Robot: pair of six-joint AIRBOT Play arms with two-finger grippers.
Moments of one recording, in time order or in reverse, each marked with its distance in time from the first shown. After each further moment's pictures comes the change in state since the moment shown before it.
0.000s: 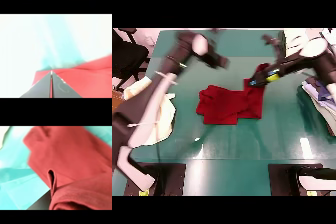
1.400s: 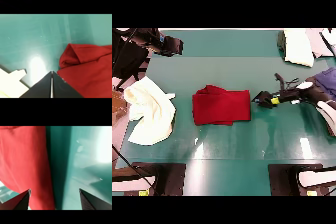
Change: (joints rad) left arm 0.128 0.321 -0.137 0.047 -0.181 0.063; right arm -0.301 -0.114 -0.497 0.296 -0.196 -0.181
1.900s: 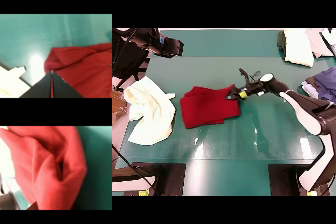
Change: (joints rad) left arm 0.000 0.000 0.000 -0.003 -0.023 0.003; right arm 0.326 -0.323 0.454 0.142 0.015 0.055
